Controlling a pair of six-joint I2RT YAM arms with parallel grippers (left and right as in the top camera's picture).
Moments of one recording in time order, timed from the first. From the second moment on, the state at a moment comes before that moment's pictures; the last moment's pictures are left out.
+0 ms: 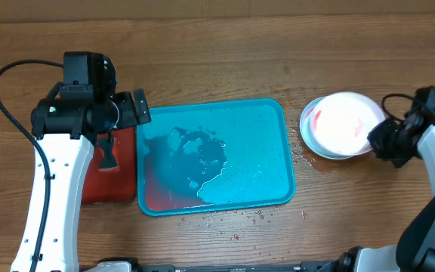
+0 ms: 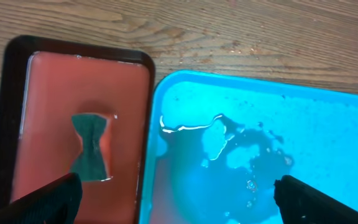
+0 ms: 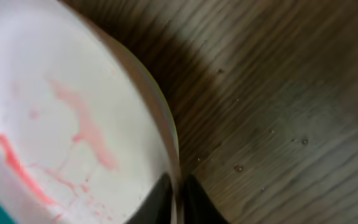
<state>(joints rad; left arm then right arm) -0.01 1.43 1.41 -1.06 0.01 -0.26 -0.38 1.61 1.07 -0.83 -0.15 0.52</state>
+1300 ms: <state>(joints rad) 0.04 1.36 1.61 -1.29 -0.20 -0.26 0.03 0.94 1.83 -1.54 -0.41 0.35</state>
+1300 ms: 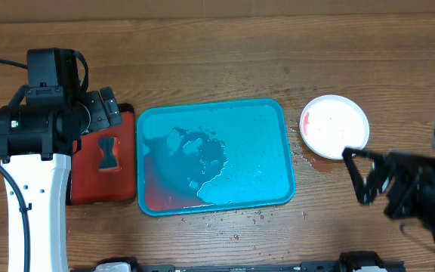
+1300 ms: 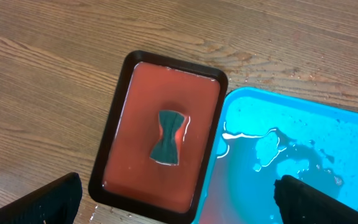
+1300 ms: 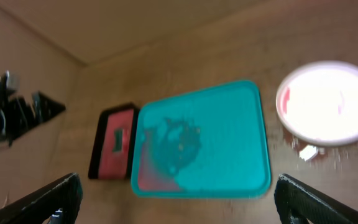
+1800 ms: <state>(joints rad) 0.04 1.36 1.61 -1.29 -0.20 -0.26 0.01 0.75 1.48 -1.15 -0.13 0.22</state>
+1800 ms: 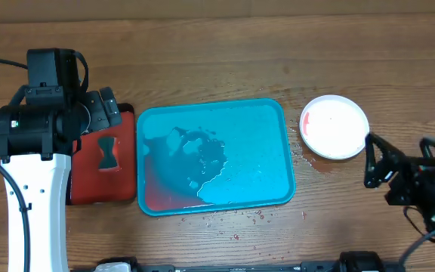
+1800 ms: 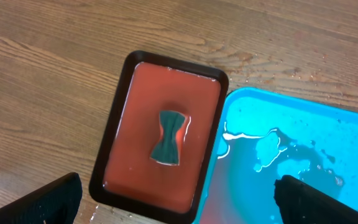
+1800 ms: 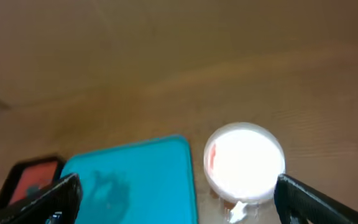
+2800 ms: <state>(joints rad) 0.04 1.36 1.61 -1.29 -0.20 -0.26 0.07 0.01 0.06 -0.06 -0.33 0.07</state>
